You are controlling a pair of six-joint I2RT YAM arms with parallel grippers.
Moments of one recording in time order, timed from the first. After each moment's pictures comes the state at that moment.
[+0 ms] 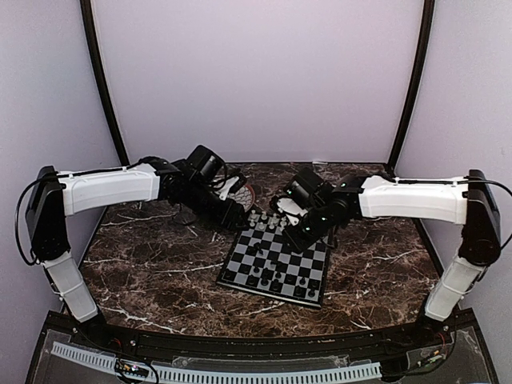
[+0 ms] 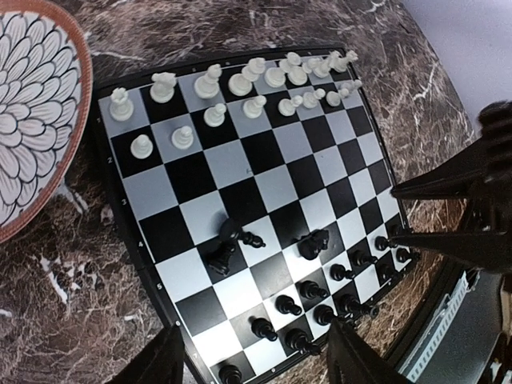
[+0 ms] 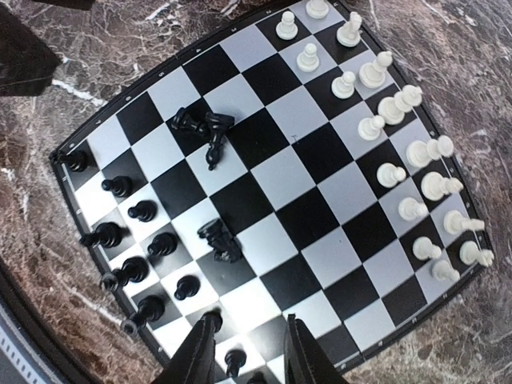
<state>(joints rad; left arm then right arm) -0.74 1.74 1.37 -0.59 0.31 -0.28 0.93 1.65 1.26 -0.70 0.02 0.18</state>
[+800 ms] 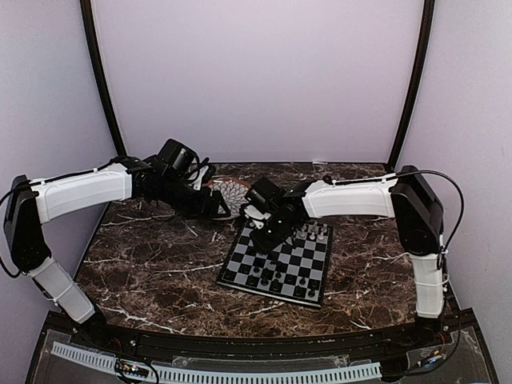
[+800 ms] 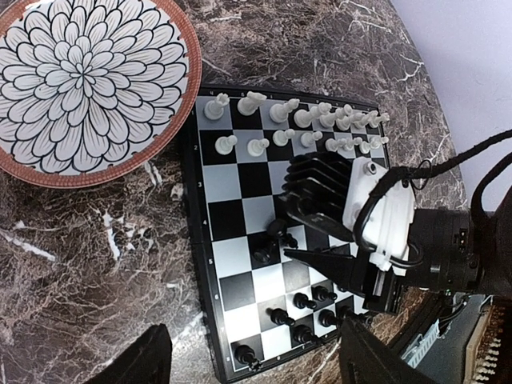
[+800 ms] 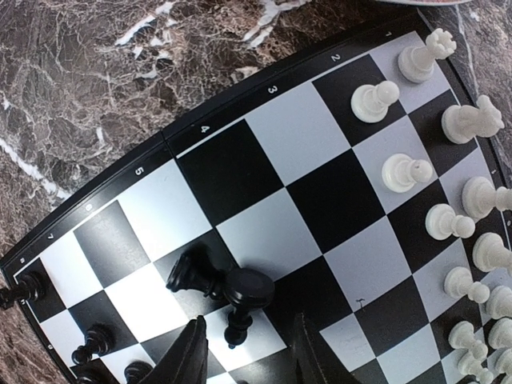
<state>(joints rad) -0.64 1.58 1.25 -0.58 0.28 -0.45 0.95 2.09 1.59 -0.65 0.03 0.16</state>
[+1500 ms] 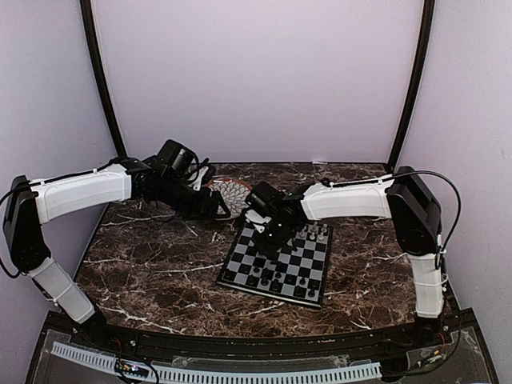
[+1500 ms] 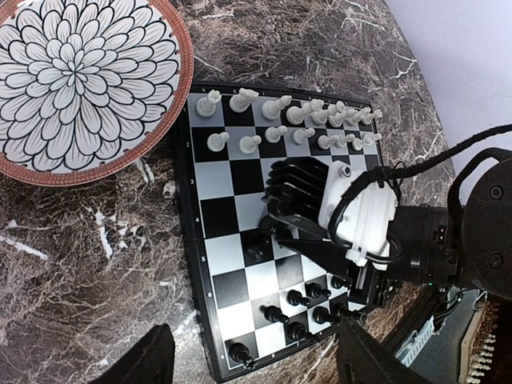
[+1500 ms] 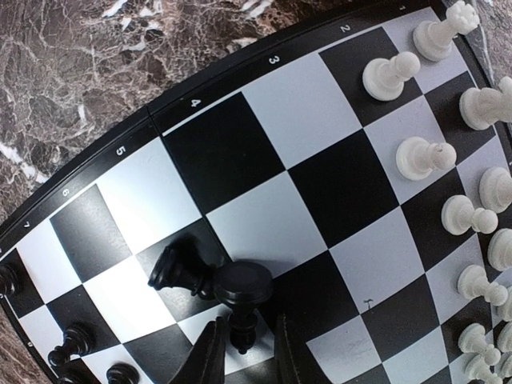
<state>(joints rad) -0.63 1.57 1.24 -0.57 0.30 -0.45 0.95 2.11 1.58 -0.66 0.02 0.14</state>
